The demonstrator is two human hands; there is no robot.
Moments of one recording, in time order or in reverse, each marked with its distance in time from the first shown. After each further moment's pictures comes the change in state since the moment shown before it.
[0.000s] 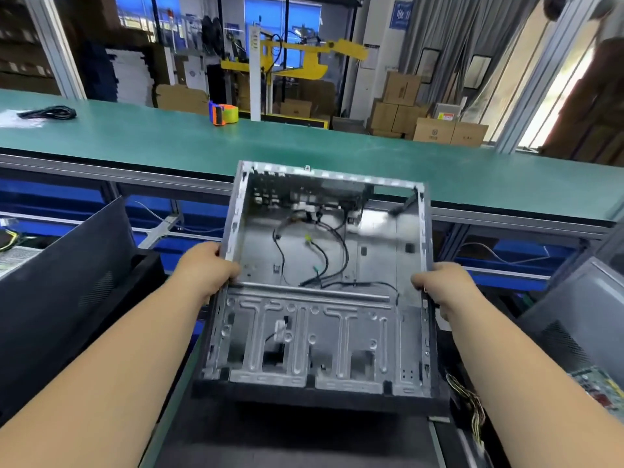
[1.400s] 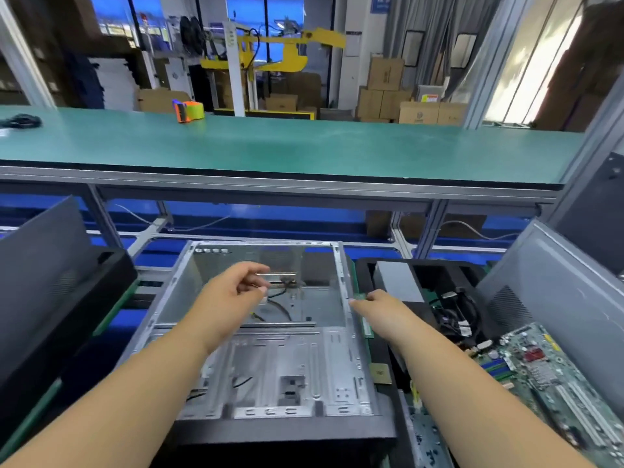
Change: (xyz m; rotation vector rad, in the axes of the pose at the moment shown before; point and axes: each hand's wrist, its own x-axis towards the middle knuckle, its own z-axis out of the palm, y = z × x) left_hand -0.144 0.045 0.120 -0.132 -0.185 0.313; right_hand -0.043 0.087 -0.028 -0.249 -0.389 -0.038
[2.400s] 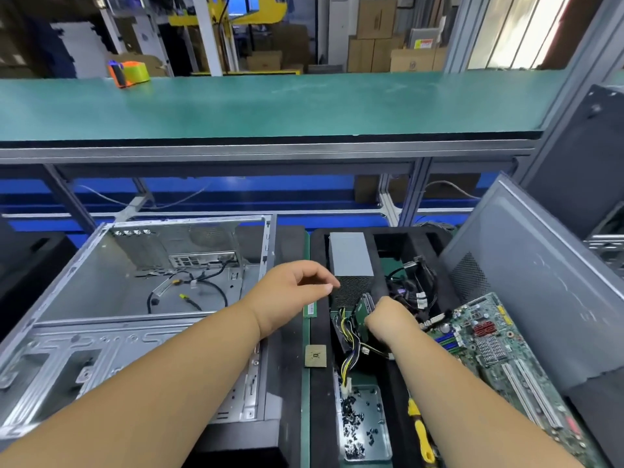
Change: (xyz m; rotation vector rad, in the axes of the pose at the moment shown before) left_hand 0.041 0.039 0.208 -0.034 -0.397 0.040; right_hand 0.101 0.166 -0.044 -0.287 0.071 0.203
